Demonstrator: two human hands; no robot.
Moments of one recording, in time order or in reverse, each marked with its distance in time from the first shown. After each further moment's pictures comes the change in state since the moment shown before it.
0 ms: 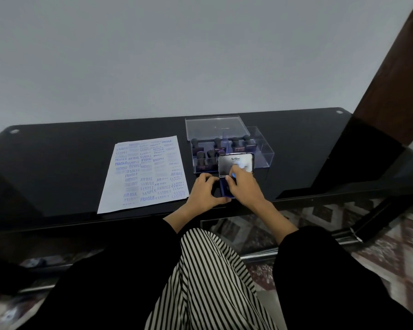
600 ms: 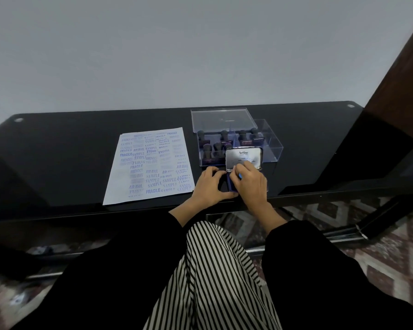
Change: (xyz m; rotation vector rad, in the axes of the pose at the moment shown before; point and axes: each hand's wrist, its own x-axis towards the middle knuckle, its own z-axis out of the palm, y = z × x) left_hand 0.000 -0.001 -0.001 0.080 -0.021 0.009; right_hand 0.001 0.007 0.028 -0.211 0.517 -0.245
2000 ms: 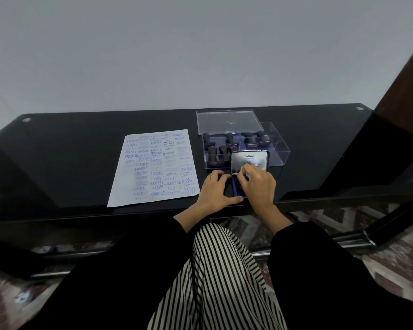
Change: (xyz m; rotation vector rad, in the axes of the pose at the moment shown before) left_hand 0.000 0.000 0.004 0.012 -0.009 -0.013; right_hand 0.006 0.009 0.008 -0.045 0.128 -0.026
